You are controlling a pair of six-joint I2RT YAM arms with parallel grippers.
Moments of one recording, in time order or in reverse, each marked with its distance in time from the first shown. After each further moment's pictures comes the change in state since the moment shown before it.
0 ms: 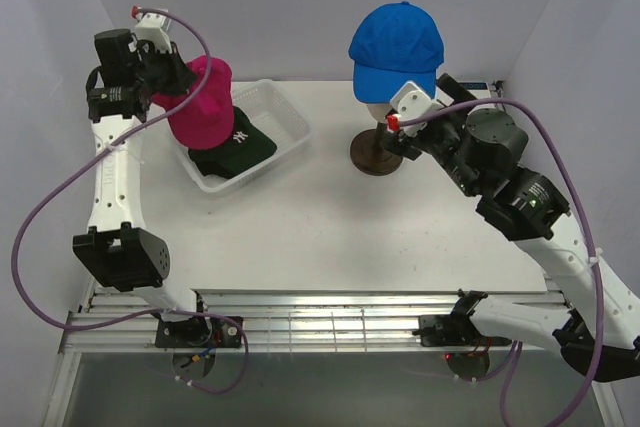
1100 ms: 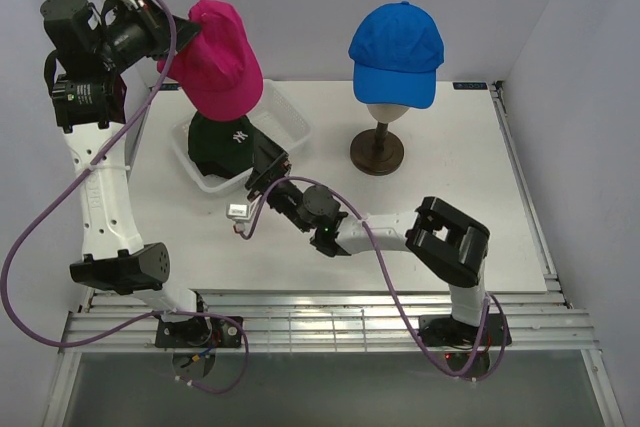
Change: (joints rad) left arm 0.000 -0.028 0.383 0.016 0.260 -0.447; right arm 0.381 0.840 -0.354 1.645 -0.117 -1.057
